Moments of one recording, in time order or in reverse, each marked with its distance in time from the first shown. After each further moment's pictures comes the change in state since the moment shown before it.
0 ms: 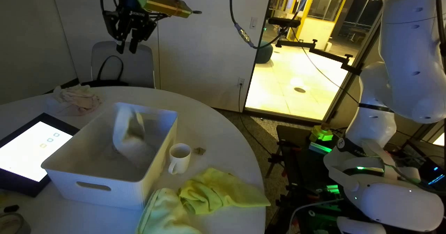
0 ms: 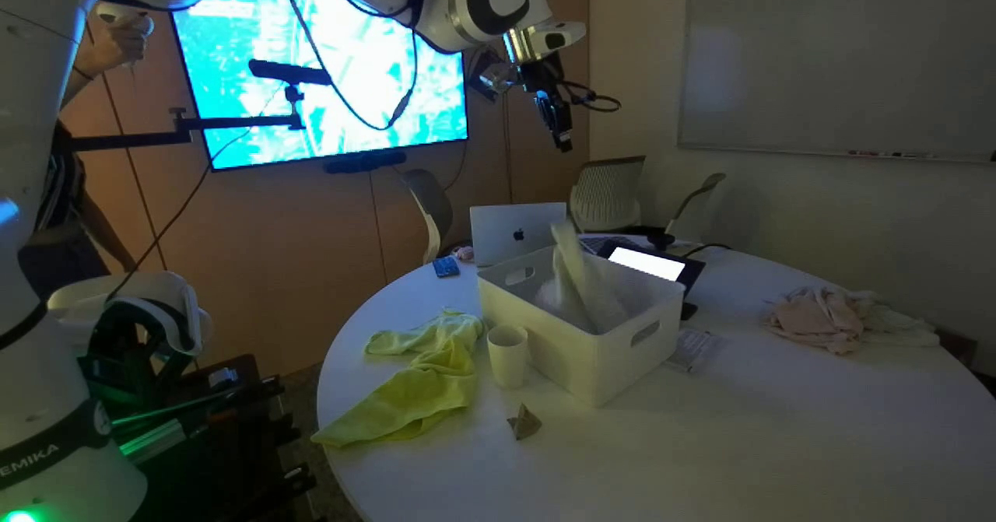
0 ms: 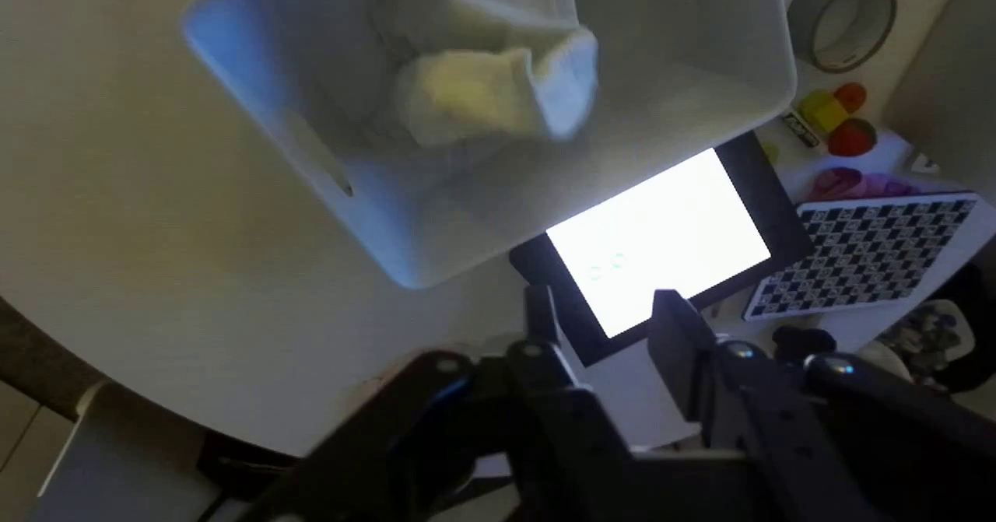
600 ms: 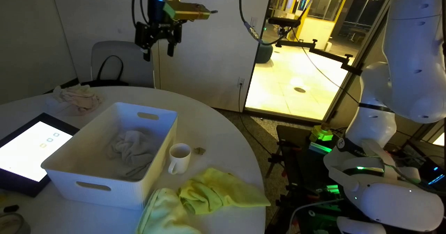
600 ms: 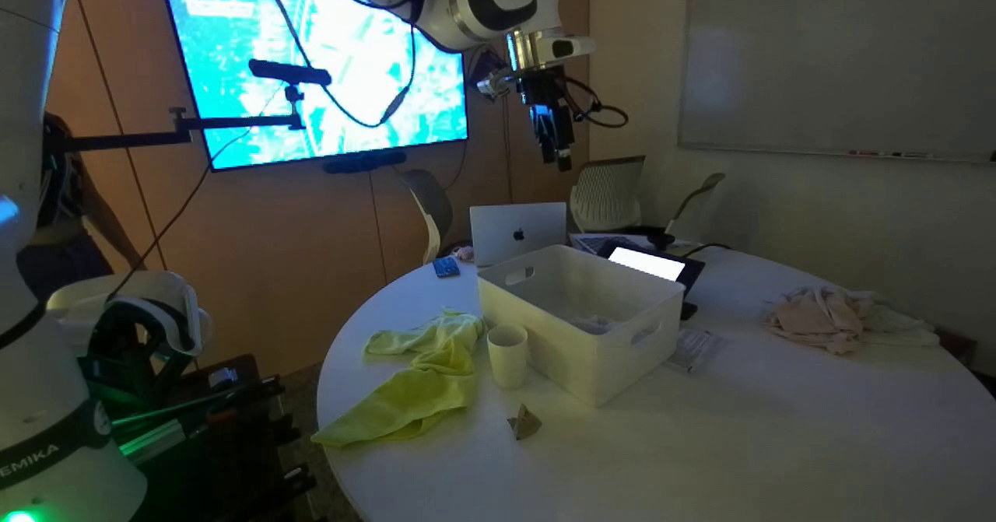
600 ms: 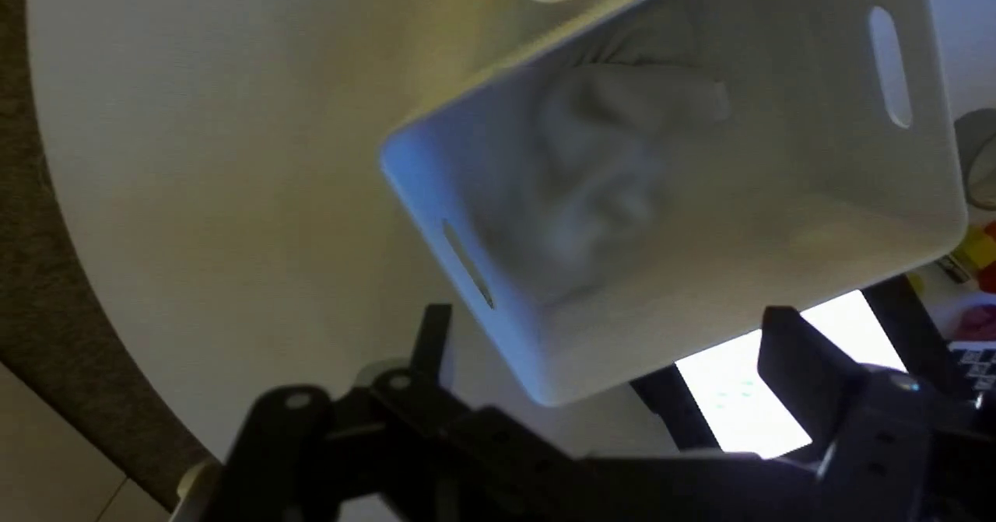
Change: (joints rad) arm -0.036 -0.081 -0.038 -0.130 -0.001 -0.150 -0.089
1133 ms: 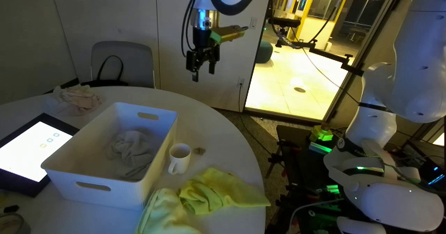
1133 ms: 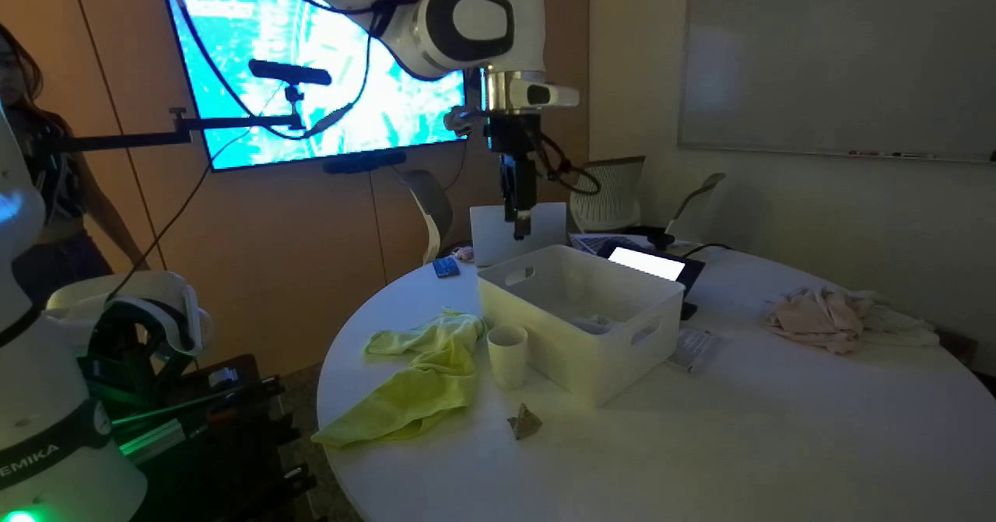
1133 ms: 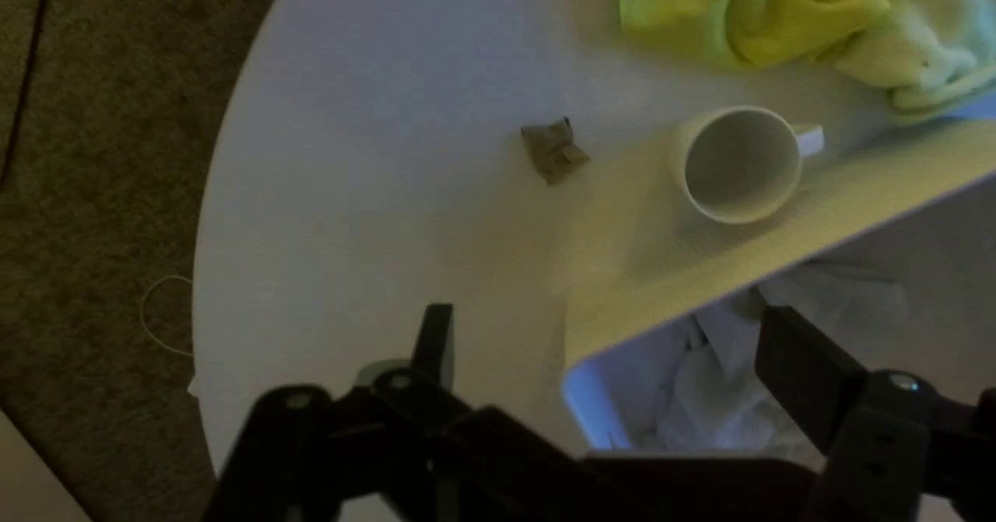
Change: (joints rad) arm -0.080 -0.219 -0.026 -0.436 0.000 0.022 -0.084
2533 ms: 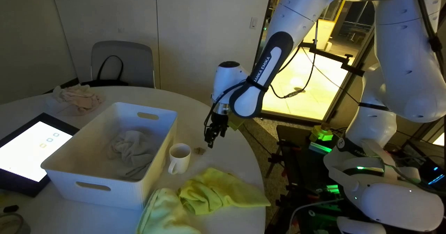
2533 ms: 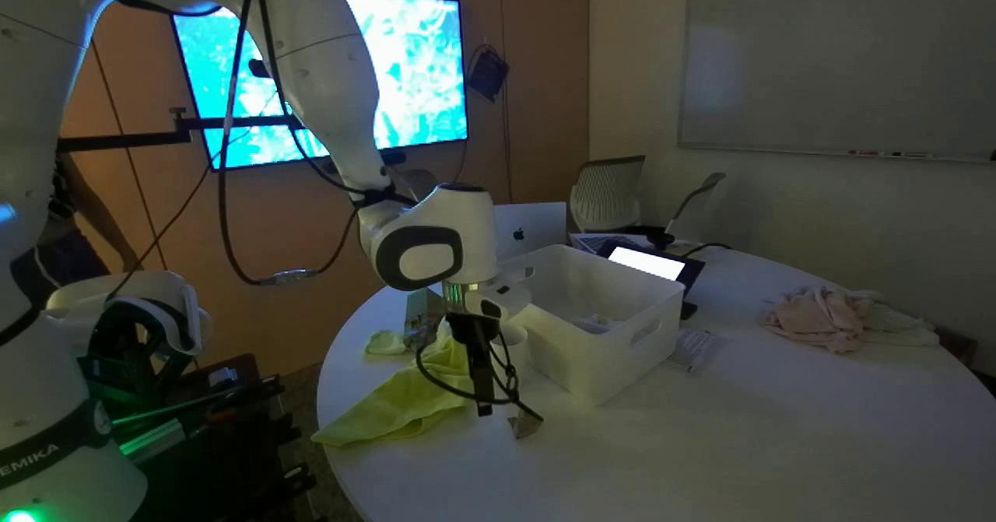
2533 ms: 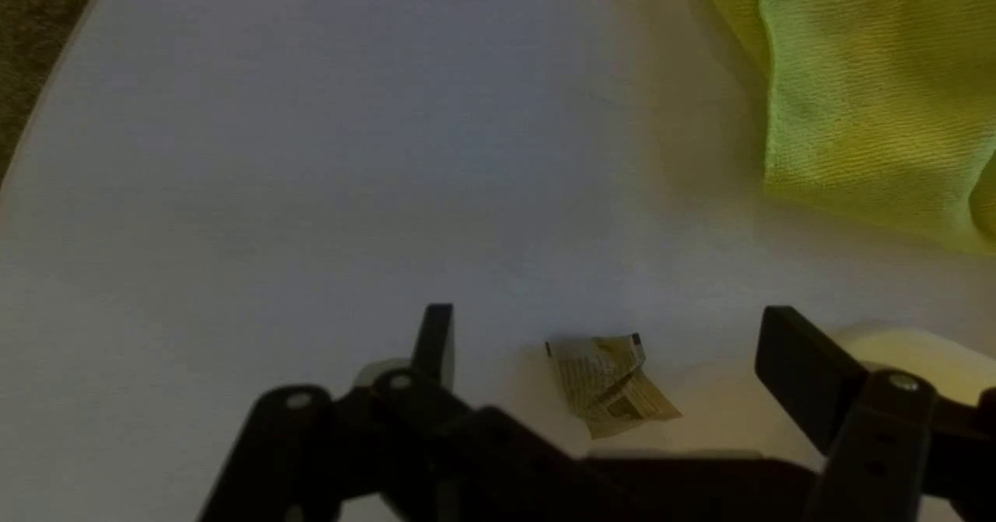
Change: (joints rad) arm -0.018 0.347 0.021 -0.390 0.095 0.797 -0.075
